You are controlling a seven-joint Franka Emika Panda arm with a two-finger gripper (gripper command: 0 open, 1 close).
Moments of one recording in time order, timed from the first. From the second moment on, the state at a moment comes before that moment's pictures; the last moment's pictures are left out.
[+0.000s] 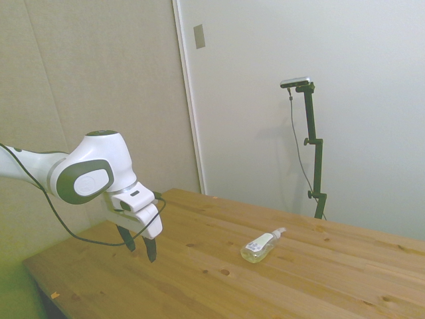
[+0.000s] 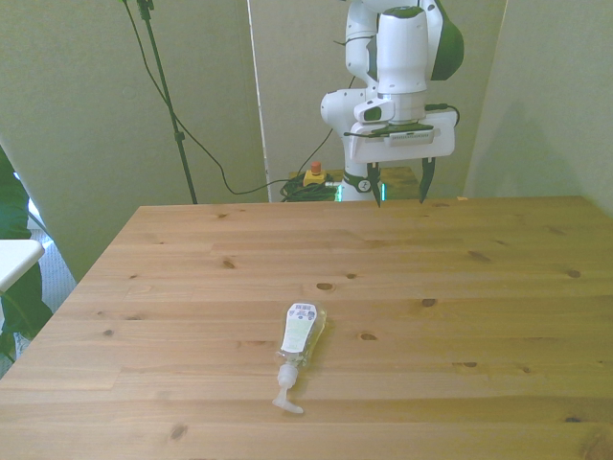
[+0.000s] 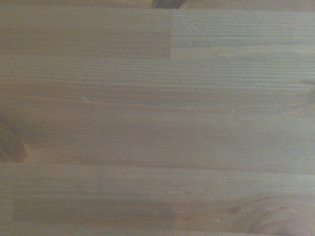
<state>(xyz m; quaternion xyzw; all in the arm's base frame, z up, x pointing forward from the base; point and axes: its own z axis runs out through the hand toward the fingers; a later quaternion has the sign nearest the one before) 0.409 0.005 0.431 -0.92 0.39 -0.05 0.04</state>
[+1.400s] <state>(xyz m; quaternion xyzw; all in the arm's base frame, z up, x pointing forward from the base) 0.725 -0.146 0.422 -0.81 0.56 -0.17 0.02</state>
